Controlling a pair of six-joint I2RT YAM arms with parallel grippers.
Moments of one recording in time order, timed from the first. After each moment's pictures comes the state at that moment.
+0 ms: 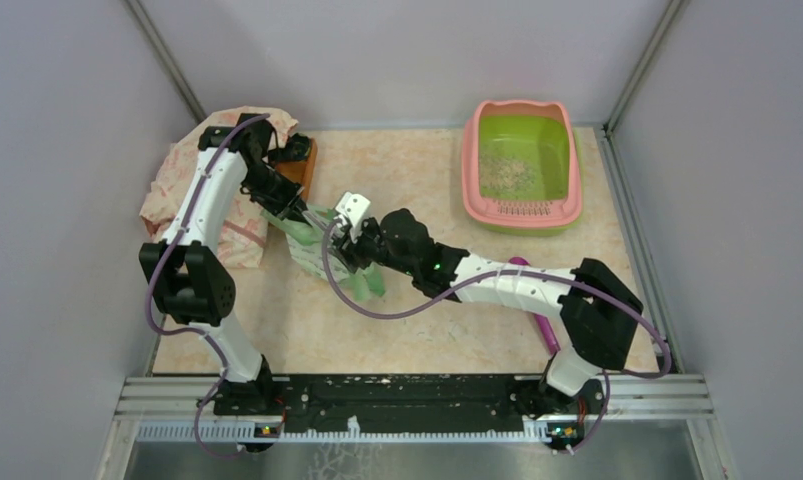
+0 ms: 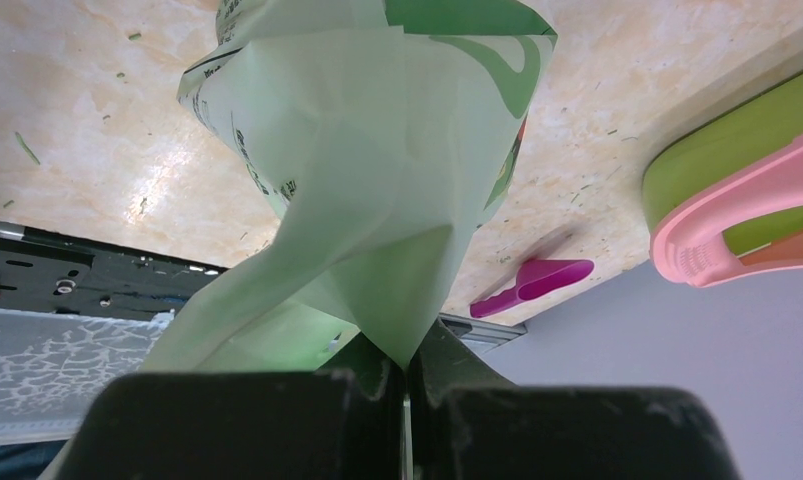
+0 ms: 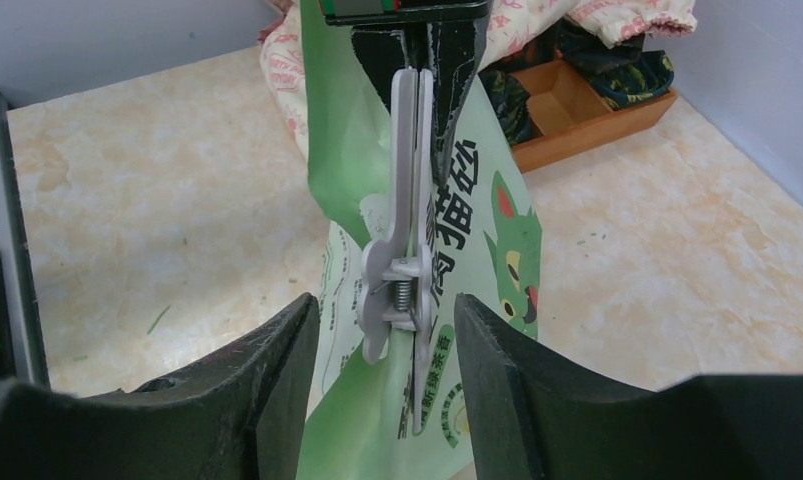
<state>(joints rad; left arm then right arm) -0.09 1.78 1.76 -1.39 0.29 -0.95 1.05 1.58 1.09 0.33 -0.02 -0.10</state>
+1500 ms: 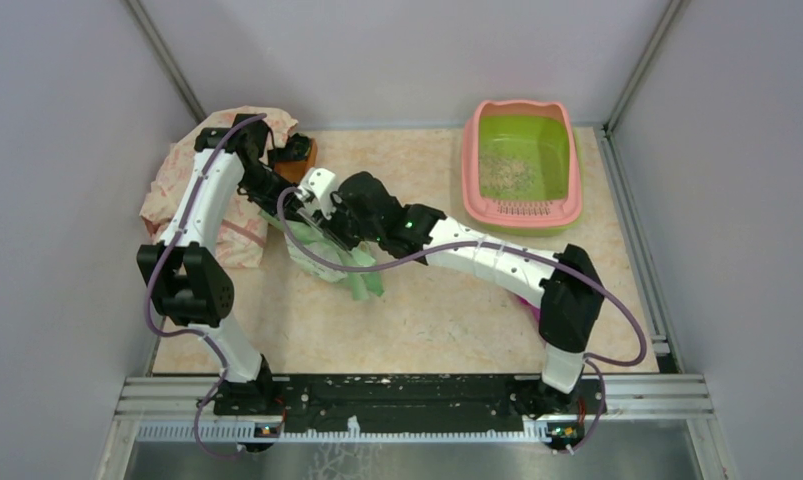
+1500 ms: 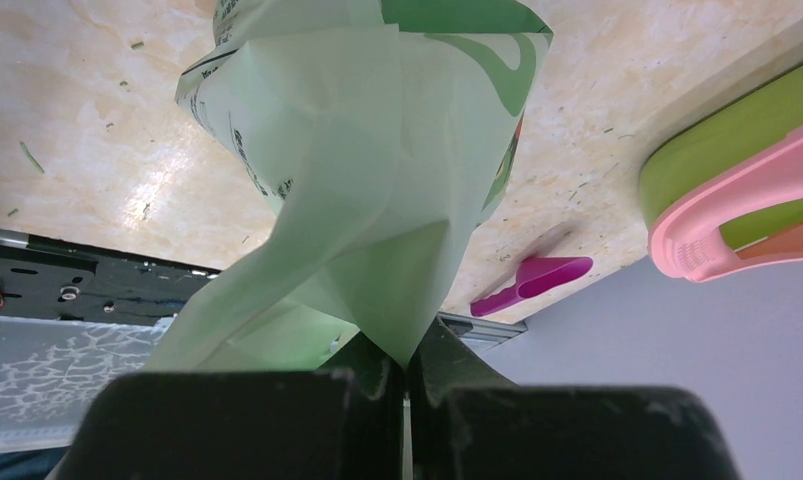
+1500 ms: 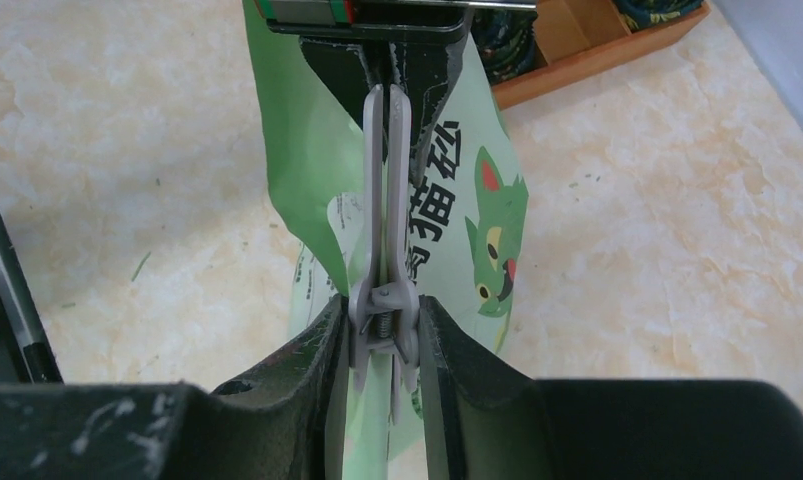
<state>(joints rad) -0.07 1.77 1.75 -1.38 0.30 -0.93 1.04 1.77 1.57 -0.25 0.00 -0.14</state>
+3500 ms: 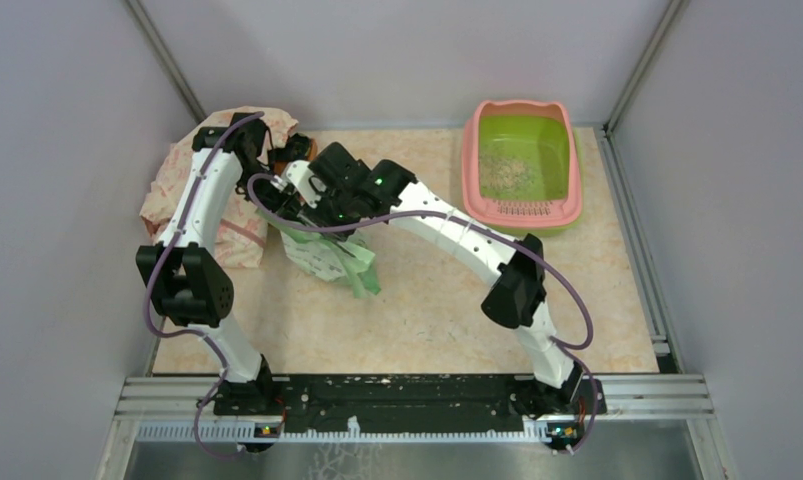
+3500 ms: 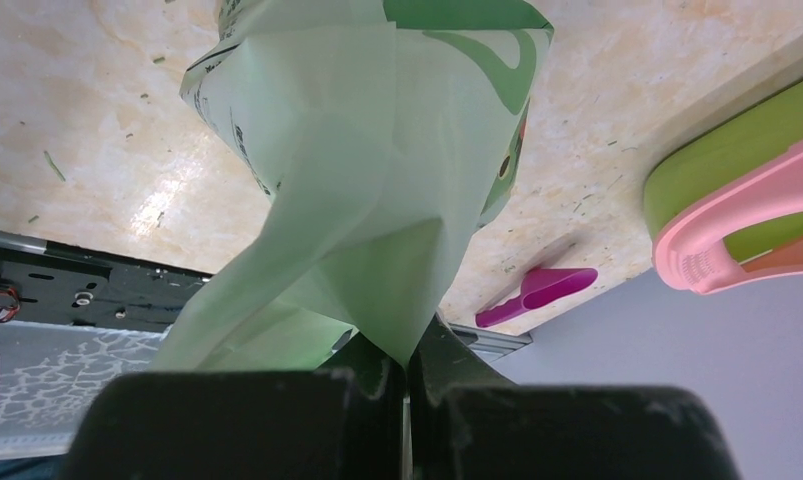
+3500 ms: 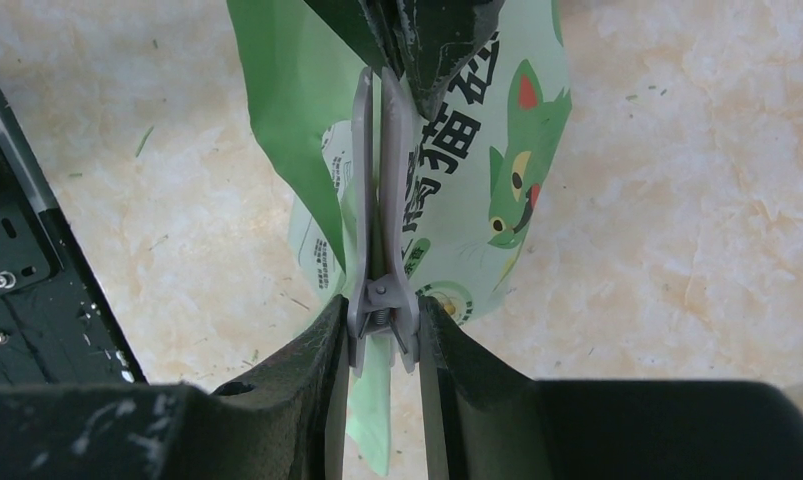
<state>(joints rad) -0.06 1.76 1.76 -1.39 0.27 -0.92 1.00 2.13 2.30 -1.01 -0.09 -0.22</state>
